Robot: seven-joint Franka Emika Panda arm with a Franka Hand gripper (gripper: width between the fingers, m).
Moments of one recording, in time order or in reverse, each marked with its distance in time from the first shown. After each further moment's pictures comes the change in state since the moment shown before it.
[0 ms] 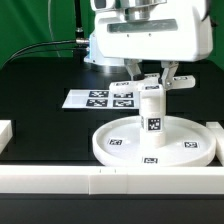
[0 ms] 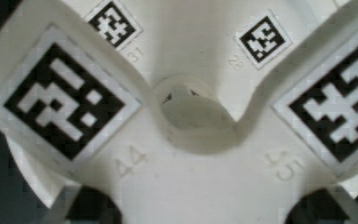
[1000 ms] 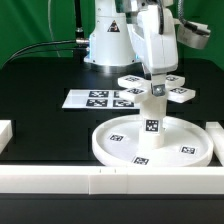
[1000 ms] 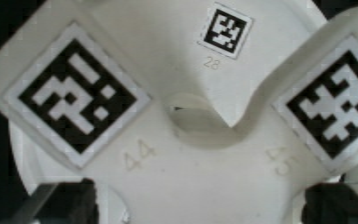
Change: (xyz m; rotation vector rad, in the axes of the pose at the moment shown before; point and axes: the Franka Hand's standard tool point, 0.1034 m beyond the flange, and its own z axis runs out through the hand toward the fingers) arm -0.001 0.002 0.003 -0.013 -0.033 0.490
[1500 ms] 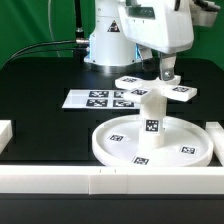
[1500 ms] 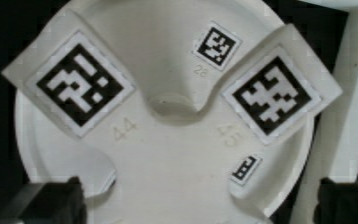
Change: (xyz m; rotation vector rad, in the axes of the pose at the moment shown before) arm -0.003 -0.009 -0.022 -0.006 -0.027 -0.146
